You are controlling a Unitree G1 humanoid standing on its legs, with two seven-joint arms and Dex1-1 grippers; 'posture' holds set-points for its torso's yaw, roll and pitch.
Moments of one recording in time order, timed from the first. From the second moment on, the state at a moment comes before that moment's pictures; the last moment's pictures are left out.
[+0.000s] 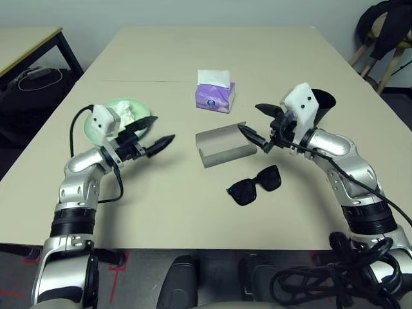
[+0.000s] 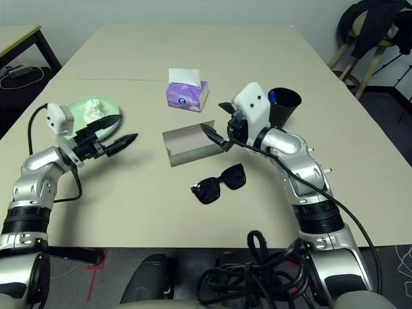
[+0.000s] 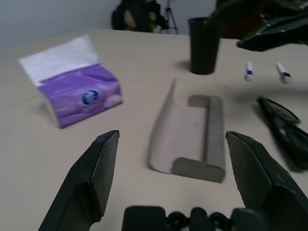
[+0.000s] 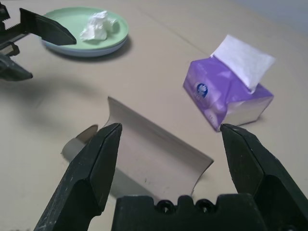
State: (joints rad) left arm -0.37 0.54 0.12 0.24 -0.39 0.04 -1.14; right arm -0.53 -0.45 0.11 -0.21 0.23 0.57 0.69
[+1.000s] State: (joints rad) left arm -0.28 0.65 -0.04 0.08 -0.39 0.10 -1.31; right arm -0.77 -0.87 0.50 -0.39 -0.04 0.45 1.27
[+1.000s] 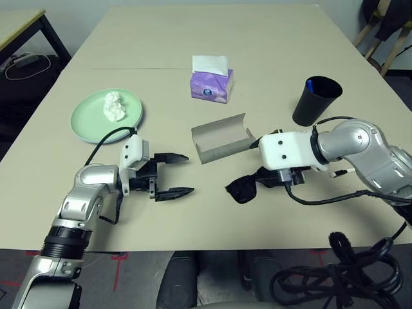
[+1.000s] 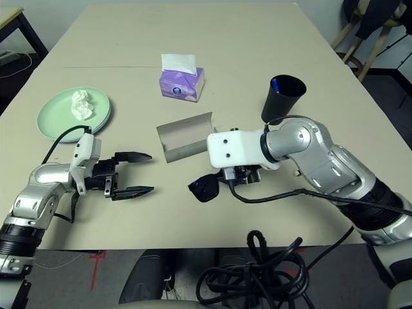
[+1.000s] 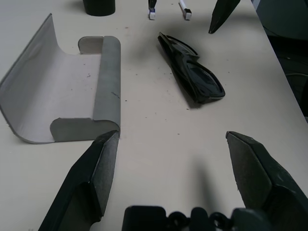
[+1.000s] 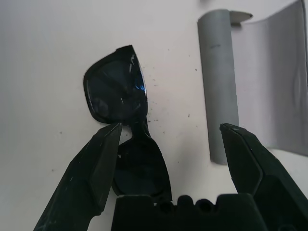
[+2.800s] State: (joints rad) left arm -0.24 0.63 -0.08 0.04 -0.35 -0.02 -1.25; right arm -0.85 -0.74 0.66 -0.27 -0.36 0.25 1.54
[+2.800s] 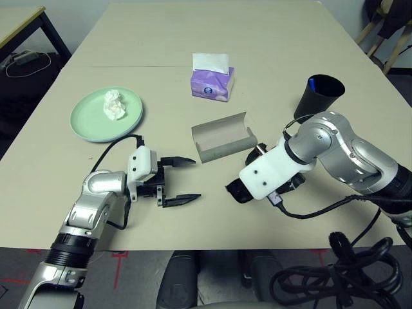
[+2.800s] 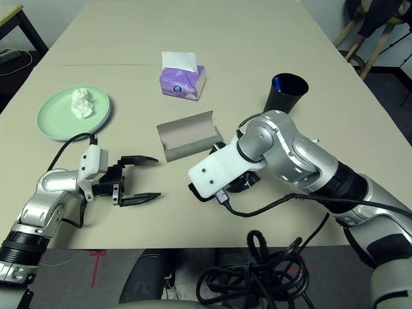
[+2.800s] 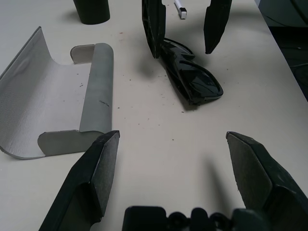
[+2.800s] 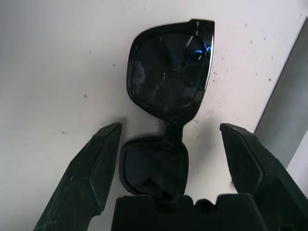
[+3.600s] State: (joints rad) left arm -0.24 0.63 -0.08 0.04 -0.35 -0.02 -1.24; right arm -0.85 -0.71 0.66 -0.23 -0.42 0.24 1.56
